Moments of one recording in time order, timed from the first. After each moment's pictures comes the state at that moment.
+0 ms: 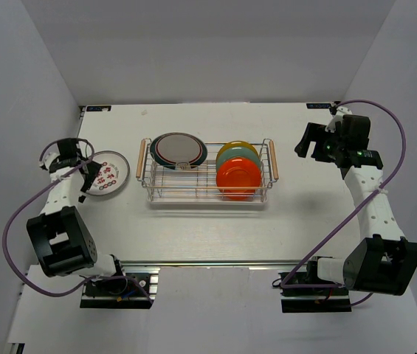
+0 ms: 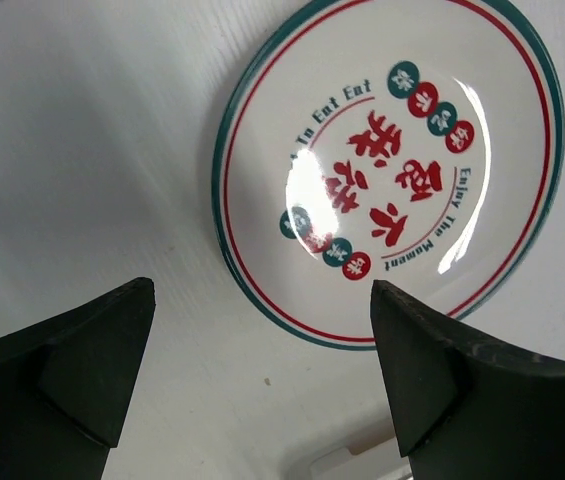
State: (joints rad) left arm 0.32 1.44 1.00 -0.60 -0.28 -0.84; right arm -0.07 1.27 1.15 -0.54 -0.27 0.12
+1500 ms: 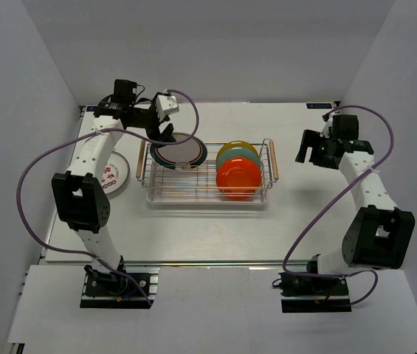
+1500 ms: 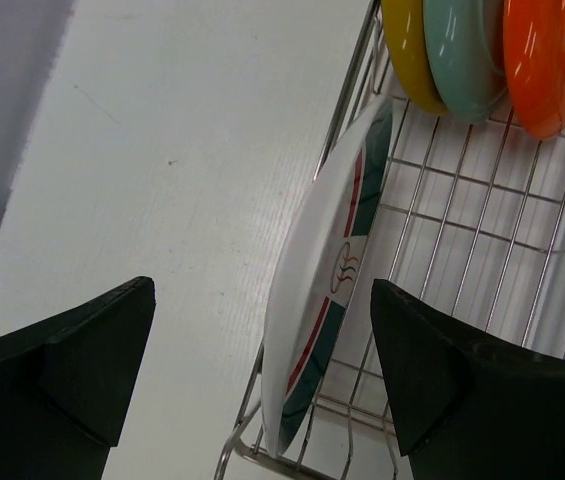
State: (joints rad) left arm -0.14 1.81 1.76 -0.78 0.82 0.91; right arm -0.07 1.45 1.19 -0.64 -0.16 0.10
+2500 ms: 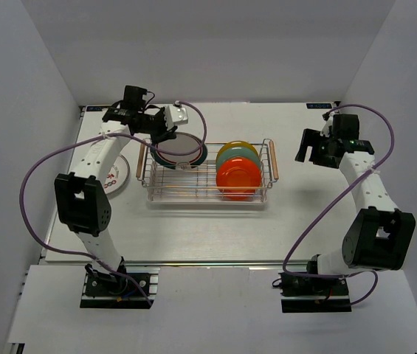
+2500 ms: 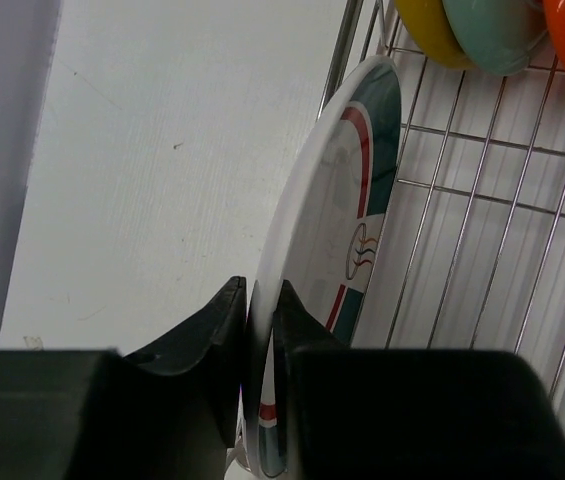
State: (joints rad) left arm -0.21 1.80 1.67 -0.74 0.68 1.01; right arm -0.06 1.44 1.20 -0.64 -0.17 0.10
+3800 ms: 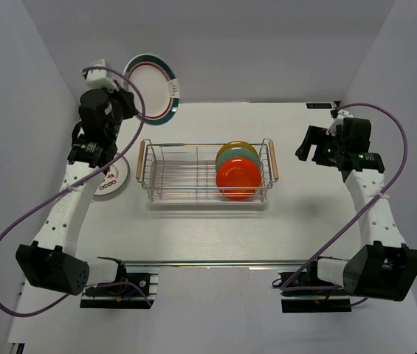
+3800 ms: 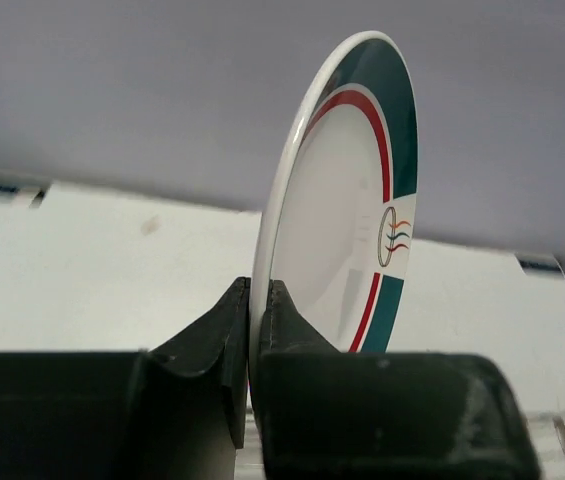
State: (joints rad) left arm -0.20 1.32 1.42 -0.13 -0.03 -0.21; right arm -0.06 1.24 1.15 -0.60 -0.25 0.13
